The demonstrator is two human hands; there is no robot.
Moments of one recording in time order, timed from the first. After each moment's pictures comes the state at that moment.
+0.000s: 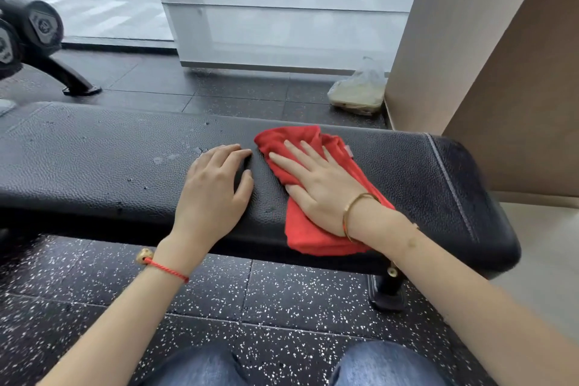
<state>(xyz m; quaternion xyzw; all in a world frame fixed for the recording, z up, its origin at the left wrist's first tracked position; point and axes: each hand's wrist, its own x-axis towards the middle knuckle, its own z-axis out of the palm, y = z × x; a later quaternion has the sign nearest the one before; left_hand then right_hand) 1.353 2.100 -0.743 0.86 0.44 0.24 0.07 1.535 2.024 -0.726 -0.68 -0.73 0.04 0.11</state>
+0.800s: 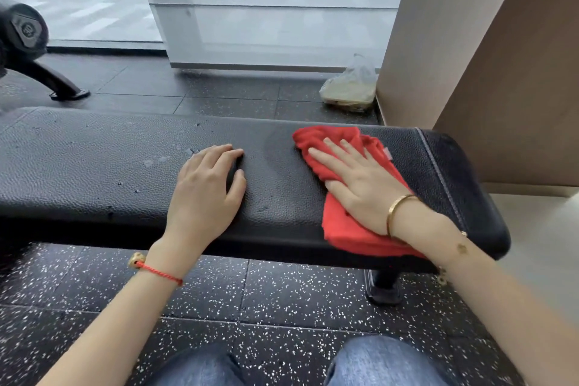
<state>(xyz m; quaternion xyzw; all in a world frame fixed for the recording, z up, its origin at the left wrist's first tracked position) 1.353 2.098 -0.742 0.86 0.44 0.24 0.07 1.586 1.991 -0.726 -0.72 -0.68 0.06 0.11</state>
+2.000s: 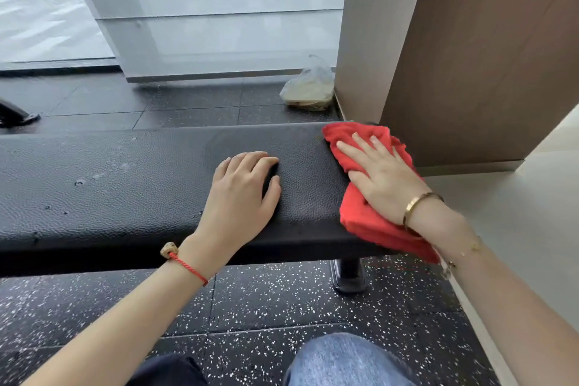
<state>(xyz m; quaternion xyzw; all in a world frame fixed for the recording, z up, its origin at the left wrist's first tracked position) 1.456 2.034 -0.737 0.92 0.34 0.21 0.06 1.677 1.917 -0.734 -0.81 -0.56 0.04 0.15</state>
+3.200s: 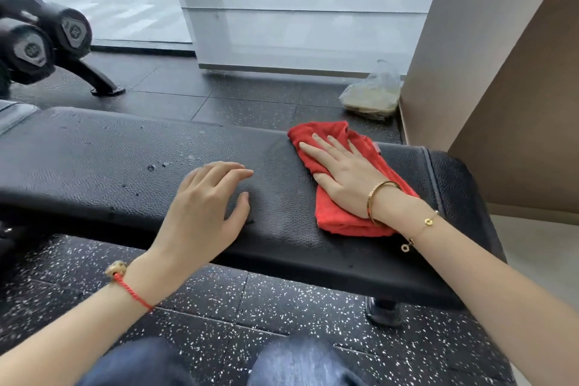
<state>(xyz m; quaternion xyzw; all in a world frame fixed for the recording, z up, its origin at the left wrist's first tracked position) 1.360 2.063 -0.722 0.88 0.40 0.24 0.01 1.615 2.037 -0.718 -0.67 -0.73 0.08 0.10</state>
